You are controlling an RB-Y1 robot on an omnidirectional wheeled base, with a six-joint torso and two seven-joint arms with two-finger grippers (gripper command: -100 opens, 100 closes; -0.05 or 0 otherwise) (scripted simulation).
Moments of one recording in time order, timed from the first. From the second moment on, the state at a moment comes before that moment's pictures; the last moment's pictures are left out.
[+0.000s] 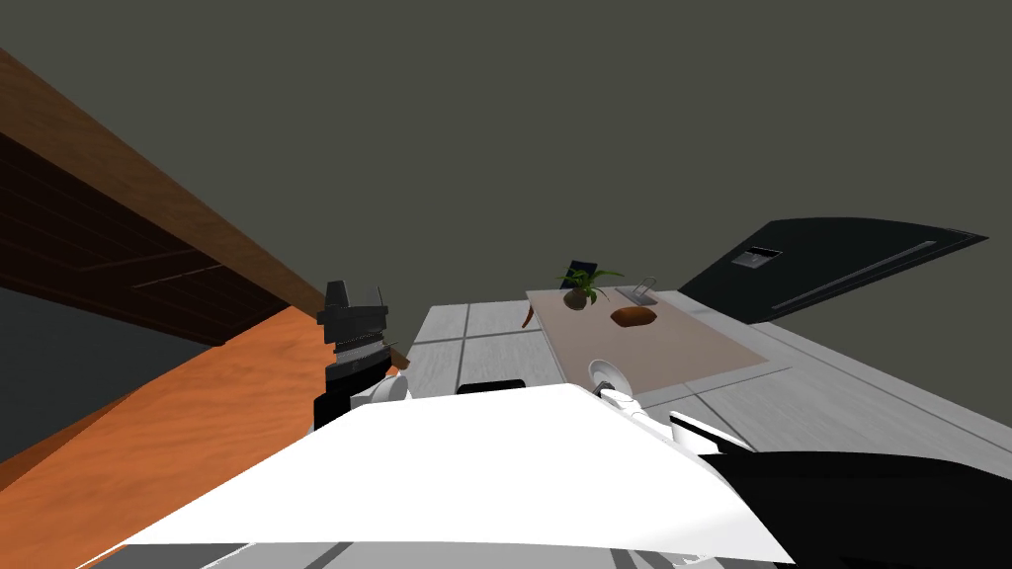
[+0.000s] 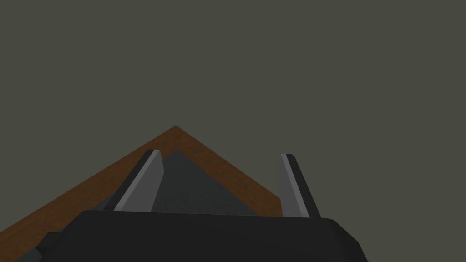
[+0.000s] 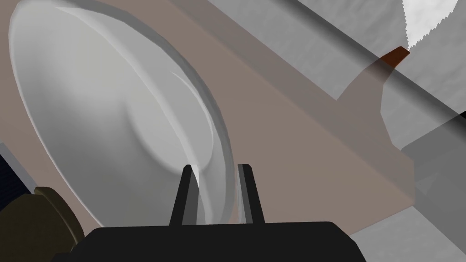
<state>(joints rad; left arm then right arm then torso) 0.53 -0.03 0.05 -2.21 0.12 -0.61 -0.04 0.04 -0.74 0.88 -0.67 0.49 0.37 0.67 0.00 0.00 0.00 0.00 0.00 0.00</state>
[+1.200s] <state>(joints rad) 0.53 -0.03 0.05 -2.21 0.12 -0.61 -0.04 0.07 -0.81 0.91 -1.01 0.32 0.60 0.84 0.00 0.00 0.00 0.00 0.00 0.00</state>
